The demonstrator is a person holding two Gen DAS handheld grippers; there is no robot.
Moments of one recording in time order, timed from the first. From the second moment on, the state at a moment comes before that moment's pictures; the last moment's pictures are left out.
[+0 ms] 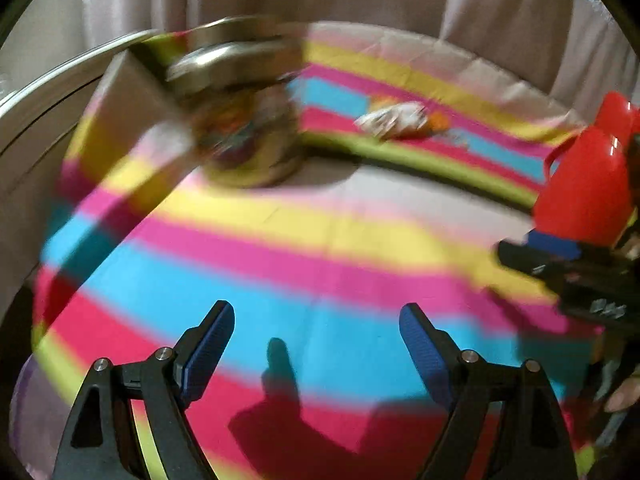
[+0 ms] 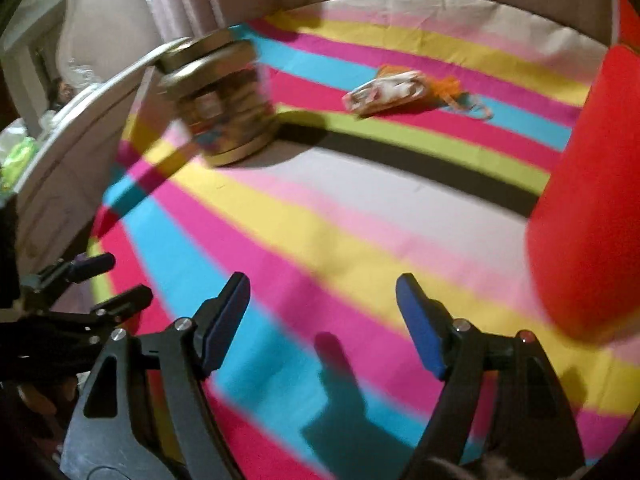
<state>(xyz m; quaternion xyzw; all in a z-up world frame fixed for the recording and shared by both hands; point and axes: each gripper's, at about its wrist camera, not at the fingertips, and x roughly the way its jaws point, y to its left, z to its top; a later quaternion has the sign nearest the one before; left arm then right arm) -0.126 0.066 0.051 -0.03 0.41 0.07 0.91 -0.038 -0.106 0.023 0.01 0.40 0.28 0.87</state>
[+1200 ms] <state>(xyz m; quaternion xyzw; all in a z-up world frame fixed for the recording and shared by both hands) -0.041 0.077 0.014 -0.17 0.38 -0.04 0.91 0.042 -0.095 0.029 0.00 0.43 0.27 0.86</state>
